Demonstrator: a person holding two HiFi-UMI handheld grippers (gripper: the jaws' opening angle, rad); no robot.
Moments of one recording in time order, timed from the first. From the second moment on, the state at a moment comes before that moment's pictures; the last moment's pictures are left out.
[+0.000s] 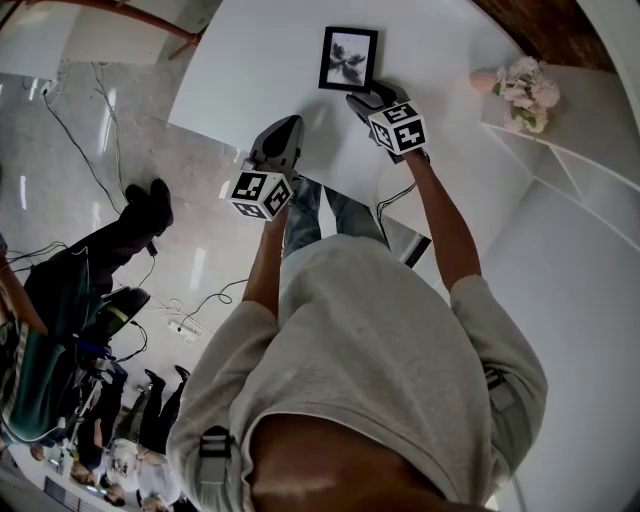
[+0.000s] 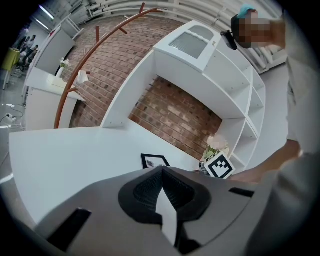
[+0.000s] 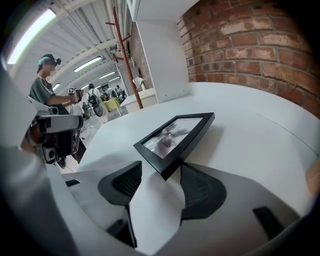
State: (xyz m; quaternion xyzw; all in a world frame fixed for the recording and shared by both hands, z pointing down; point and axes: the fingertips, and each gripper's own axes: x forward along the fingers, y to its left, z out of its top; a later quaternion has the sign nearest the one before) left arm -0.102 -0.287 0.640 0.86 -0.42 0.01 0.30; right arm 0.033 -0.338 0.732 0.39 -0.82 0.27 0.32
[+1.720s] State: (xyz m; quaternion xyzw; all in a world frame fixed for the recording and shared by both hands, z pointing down) left arm -0.078 -0.331 0.523 0.89 -0.42 -0.02 0.16; right arm 0.066 -0.355 0.545 0.53 -0.83 0.12 0.11
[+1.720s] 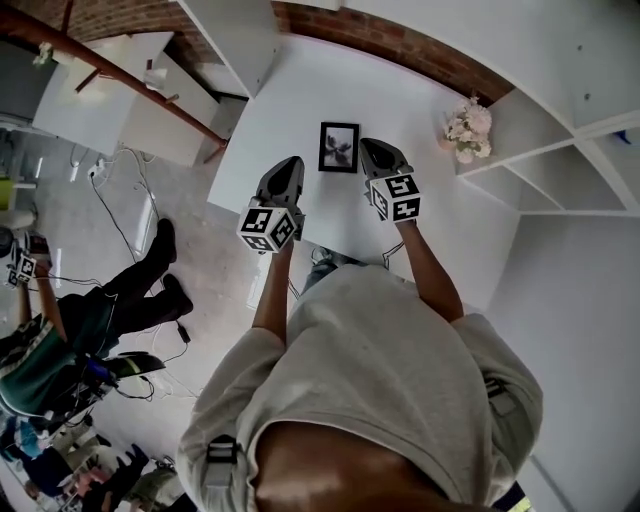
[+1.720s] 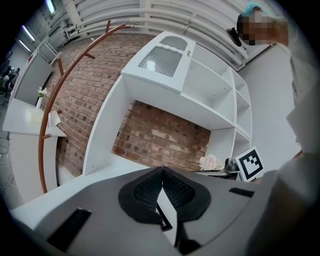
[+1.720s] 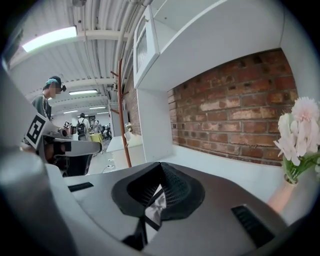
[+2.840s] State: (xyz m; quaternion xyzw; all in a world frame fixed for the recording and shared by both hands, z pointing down) left arm -0.080 -0.338 0.453 0.90 -0.42 -0.05 0.09; right arm 0.061 -0.357 0.474 0.53 -0.84 0.06 0.07
